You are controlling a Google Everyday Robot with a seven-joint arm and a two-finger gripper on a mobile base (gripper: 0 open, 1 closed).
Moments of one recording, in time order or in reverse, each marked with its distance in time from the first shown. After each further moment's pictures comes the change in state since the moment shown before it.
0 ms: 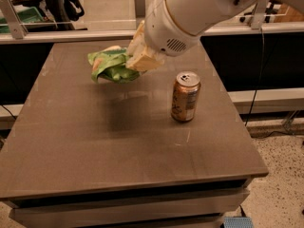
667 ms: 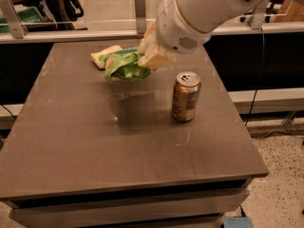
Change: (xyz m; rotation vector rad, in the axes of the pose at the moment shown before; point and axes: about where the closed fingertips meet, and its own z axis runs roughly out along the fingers) arm 0.023 -0.007 -0.009 0.014 0.052 -0.030
